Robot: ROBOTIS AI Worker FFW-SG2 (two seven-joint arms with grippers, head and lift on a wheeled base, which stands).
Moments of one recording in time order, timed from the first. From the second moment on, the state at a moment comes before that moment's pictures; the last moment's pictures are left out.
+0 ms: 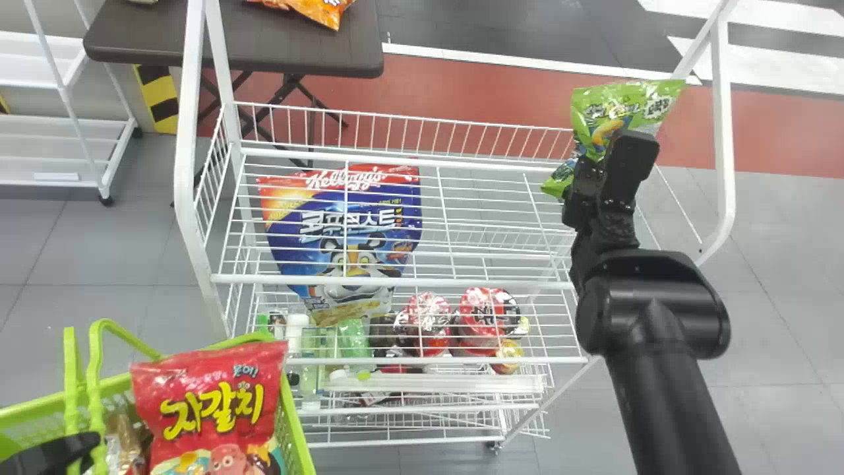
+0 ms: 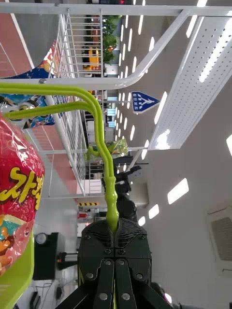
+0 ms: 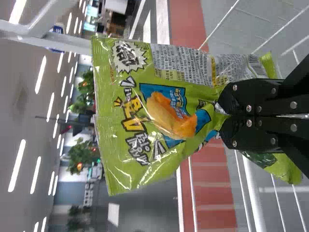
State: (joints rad) left arm 0.38 0.12 0.64 -1.86 0.37 1.57 -1.57; right arm -0.14 -0.11 -0.07 -1.49 -0.07 0.27 -0.27
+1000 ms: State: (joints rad) left arm 0.37 0.12 0.65 -1.87 0.37 1.57 -1.57; right arm 0.39 -0.11 0.13 -2.34 -0.65 0.99 0.07
